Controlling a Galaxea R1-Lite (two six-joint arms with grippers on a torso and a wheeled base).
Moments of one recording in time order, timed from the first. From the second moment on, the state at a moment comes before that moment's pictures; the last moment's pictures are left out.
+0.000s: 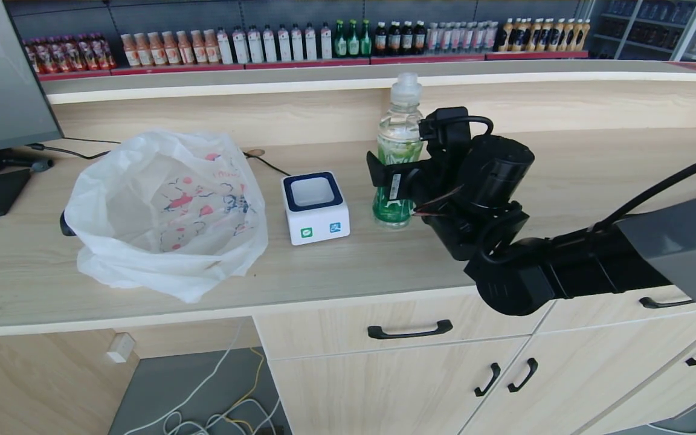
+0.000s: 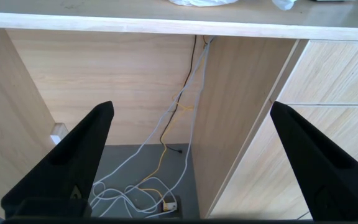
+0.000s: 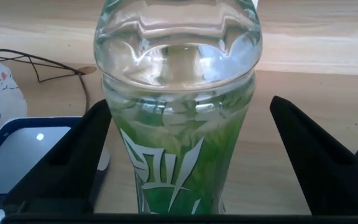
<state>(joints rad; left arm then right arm) 0.00 0.00 0.00 0.00 0.00 0.00 0.60 2.12 -1.33 -1.05 -0.32 -0.11</state>
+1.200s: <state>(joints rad) 0.00 0.00 0.00 0.00 0.00 0.00 0.60 2.25 -1.58 -1.00 -0.32 -0.11</state>
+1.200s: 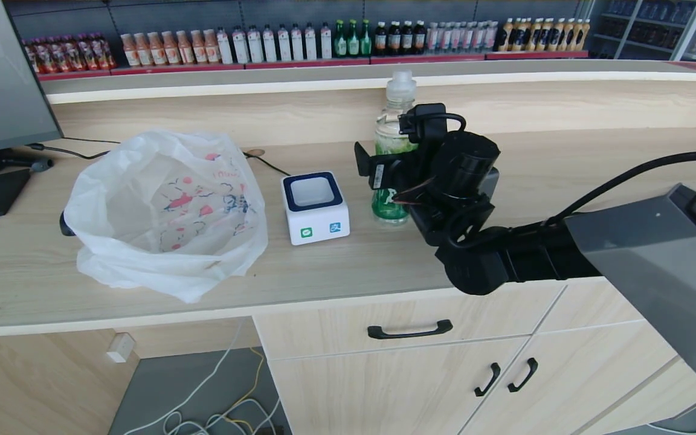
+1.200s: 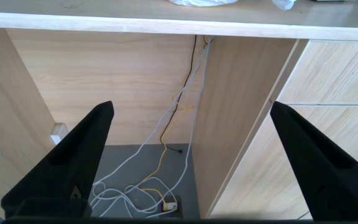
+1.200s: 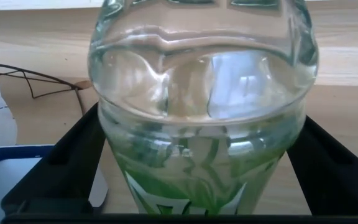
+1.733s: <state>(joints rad) 0.00 0.00 0.00 0.00 0.00 0.00 0.60 2.28 -1.64 -0.96 -0.32 -0.11</state>
